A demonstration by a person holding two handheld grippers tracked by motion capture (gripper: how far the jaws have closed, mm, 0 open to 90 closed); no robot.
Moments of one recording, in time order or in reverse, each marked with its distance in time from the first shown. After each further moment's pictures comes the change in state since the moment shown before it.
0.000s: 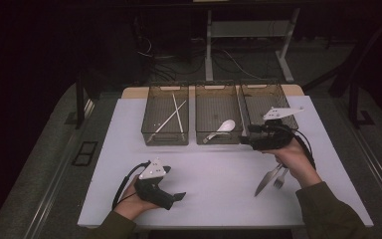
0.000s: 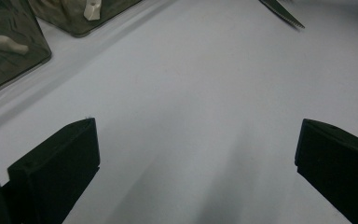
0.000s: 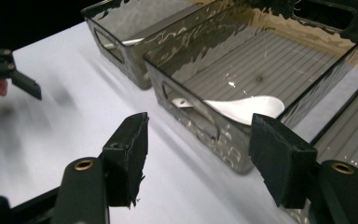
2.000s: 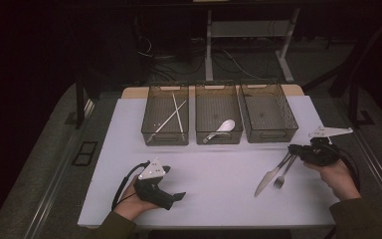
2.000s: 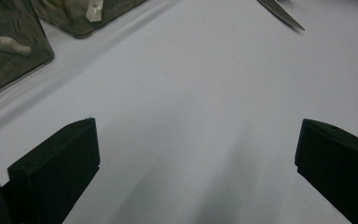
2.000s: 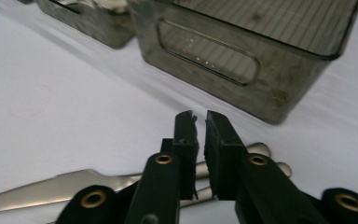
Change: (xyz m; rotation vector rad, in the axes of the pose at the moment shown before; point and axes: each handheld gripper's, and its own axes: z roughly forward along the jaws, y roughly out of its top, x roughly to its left) left arm 0.000 0.000 -0.002 -0.002 0.005 -0.001; right arm -0.065 -0.090 -0.070 0.110 -0.253 0.106
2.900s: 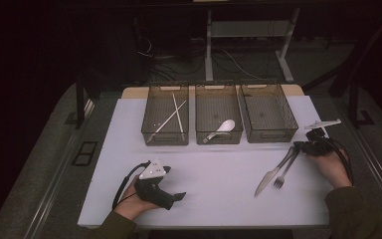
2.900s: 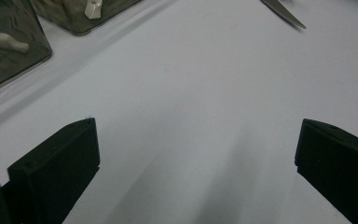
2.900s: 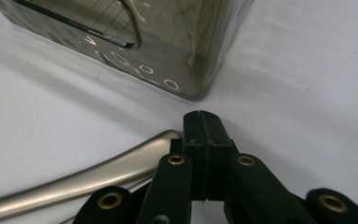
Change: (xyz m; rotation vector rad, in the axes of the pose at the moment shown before) left arm 0.000 -0.001 0.002 0.004 -0.001 -0.006; right arm -0.044 -0.002 0.041 0.154 -0.139 0.065
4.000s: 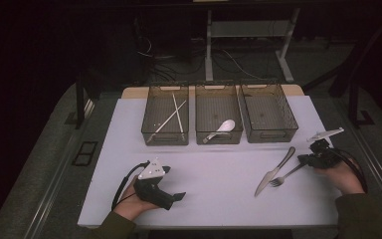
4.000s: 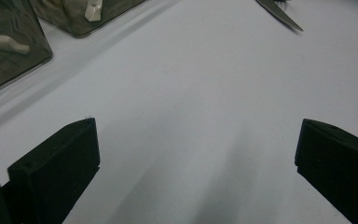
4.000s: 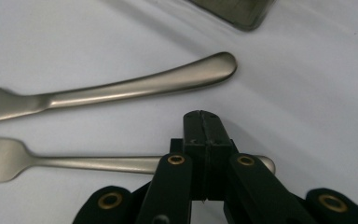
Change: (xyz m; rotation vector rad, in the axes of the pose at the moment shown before) left arm 0.000 0.000 -0.002 -0.009 -0.004 0.000; right arm 0.018 -0.023 -0.029 0.115 0.057 -0.101
